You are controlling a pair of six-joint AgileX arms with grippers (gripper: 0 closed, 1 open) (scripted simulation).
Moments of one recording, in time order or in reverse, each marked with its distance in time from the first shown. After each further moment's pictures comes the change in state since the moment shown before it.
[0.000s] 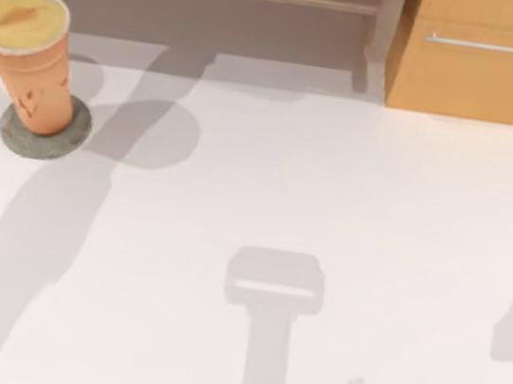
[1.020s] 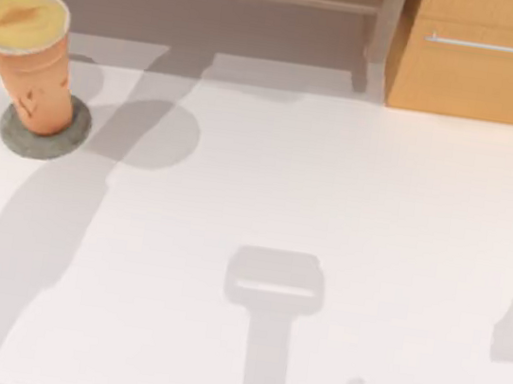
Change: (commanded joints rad) left arm -0.009 -0.046 -0.067 0.017 -0.011 -0.002; right arm 0.000 0.000 0.000 0.000 0.000 0.000
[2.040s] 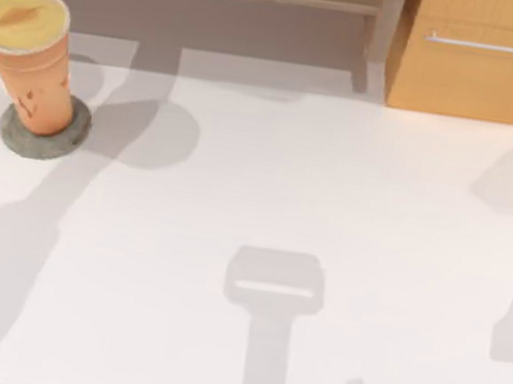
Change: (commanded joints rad) left arm 0.049 -0.339 -0.376 0.016 0.037 -0.003; right arm 0.000 0.000 0.000 0.000 0.000 0.000
